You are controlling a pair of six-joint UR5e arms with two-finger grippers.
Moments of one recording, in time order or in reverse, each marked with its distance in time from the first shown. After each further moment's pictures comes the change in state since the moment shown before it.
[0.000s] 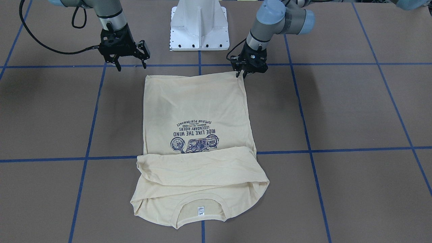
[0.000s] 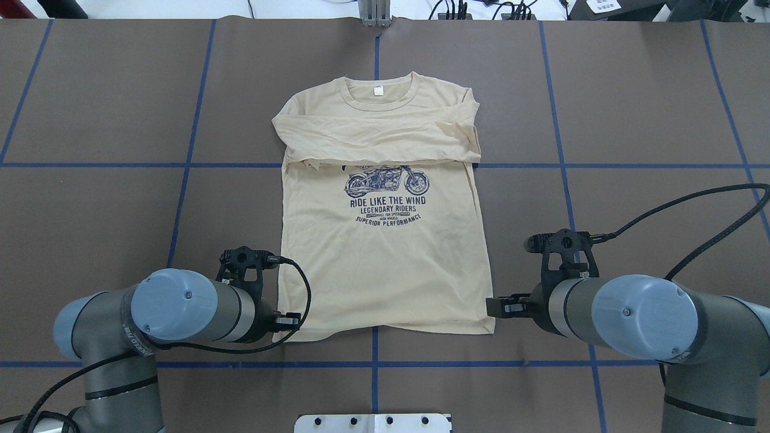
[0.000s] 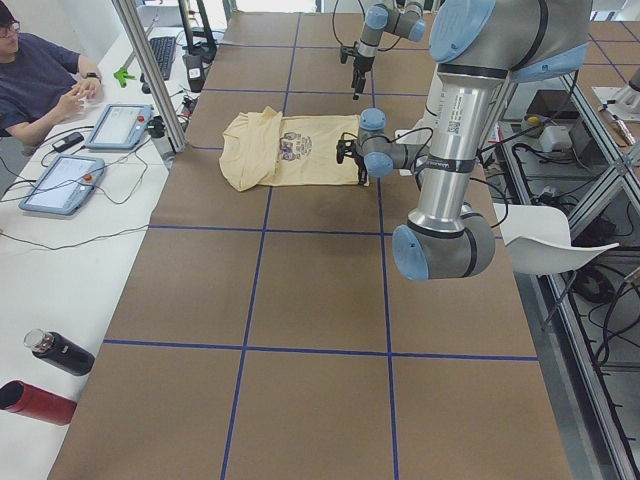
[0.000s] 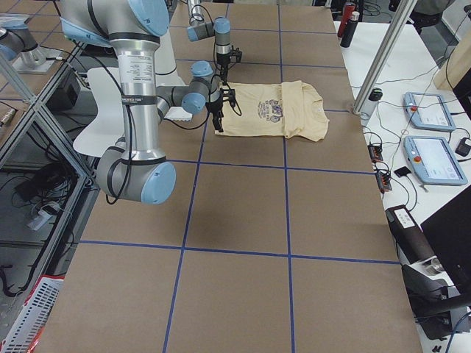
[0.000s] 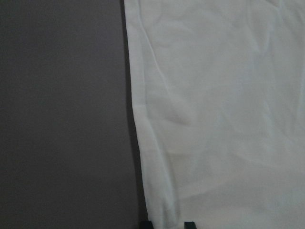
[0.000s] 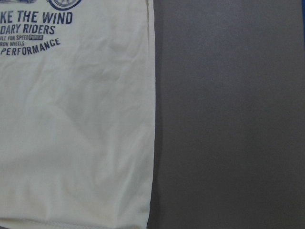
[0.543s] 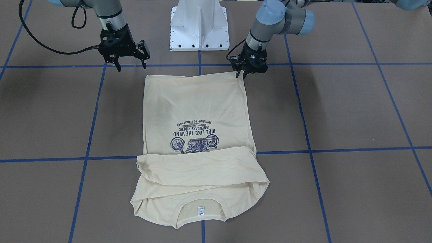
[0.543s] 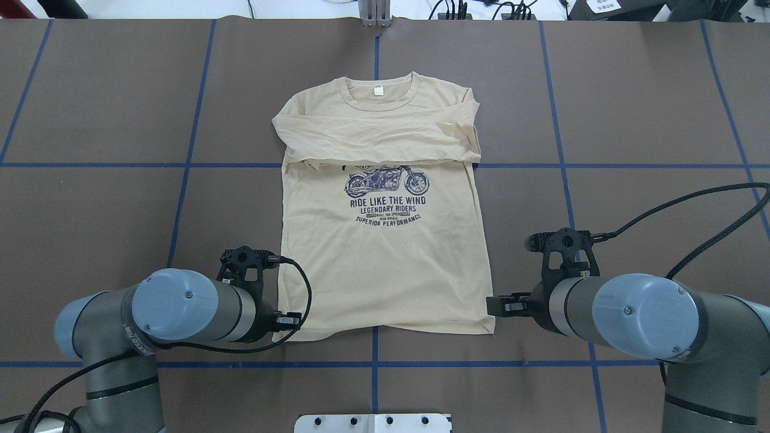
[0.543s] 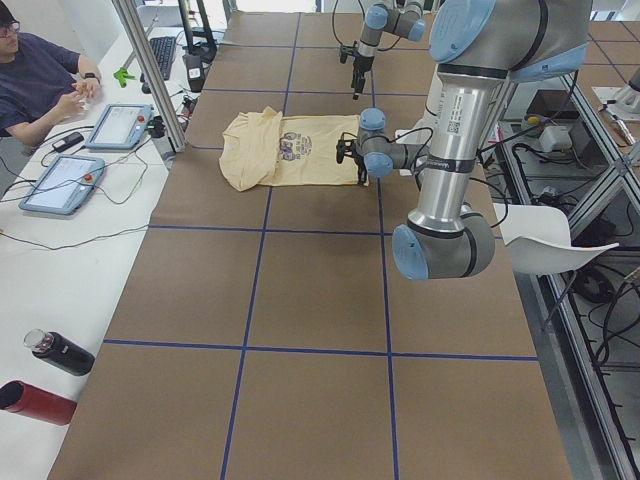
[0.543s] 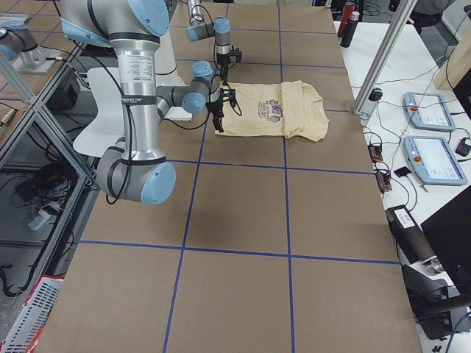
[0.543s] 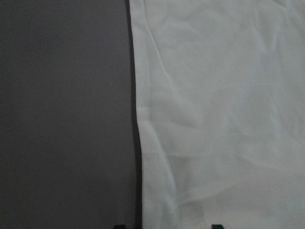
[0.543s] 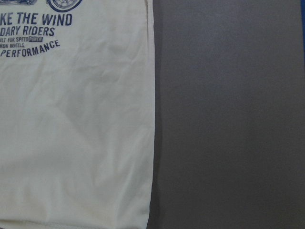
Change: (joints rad) left arm 0.000 -0.003 0.001 -0.003 0.001 -0.001; right arm 0.003 0.000 0.002 0.000 0.001 0.000
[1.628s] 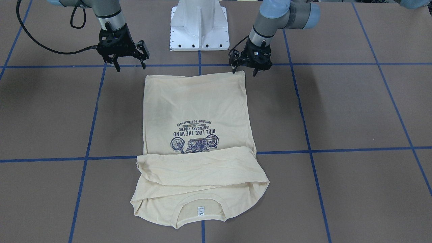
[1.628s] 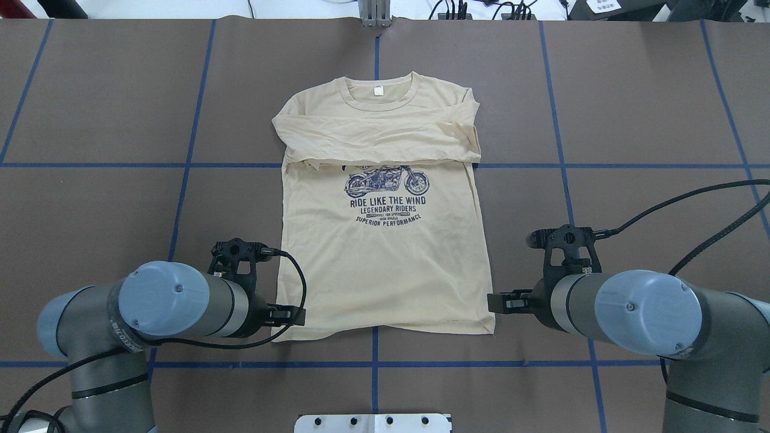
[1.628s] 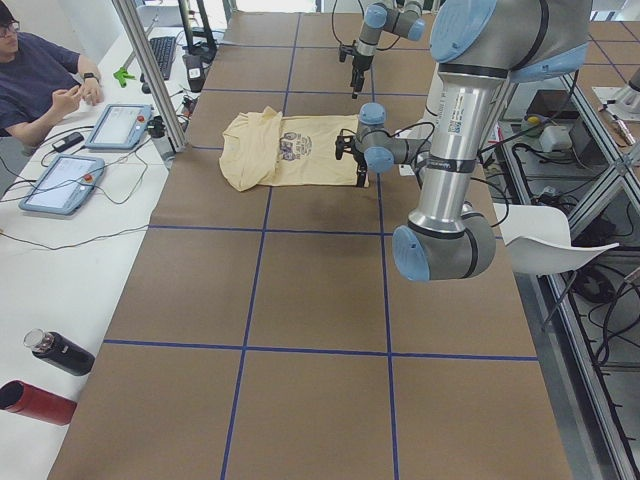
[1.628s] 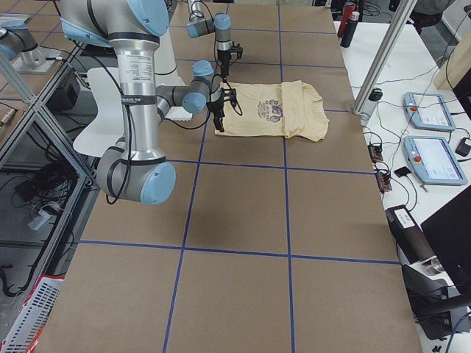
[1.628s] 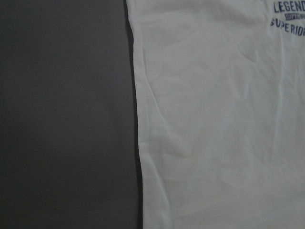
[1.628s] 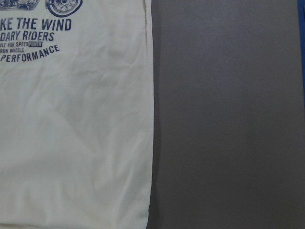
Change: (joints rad) left arm -0.007 0.007 -0.038 0.054 0.005 0.004; right arm 0.008 0.000 0.001 0.000 0.003 -0.002
